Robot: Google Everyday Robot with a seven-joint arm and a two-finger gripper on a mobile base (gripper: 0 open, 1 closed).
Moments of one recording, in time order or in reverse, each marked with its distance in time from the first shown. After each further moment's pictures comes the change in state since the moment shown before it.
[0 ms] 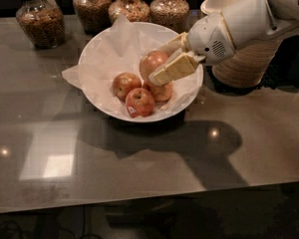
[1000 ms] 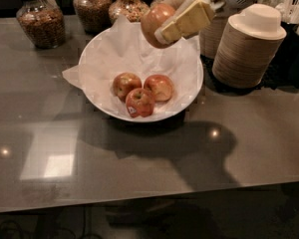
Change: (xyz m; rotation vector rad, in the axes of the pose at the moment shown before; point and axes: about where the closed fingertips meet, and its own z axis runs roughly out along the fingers) arm -0.076 -0.006 -0.055 -0.030 -0.029 -0.120
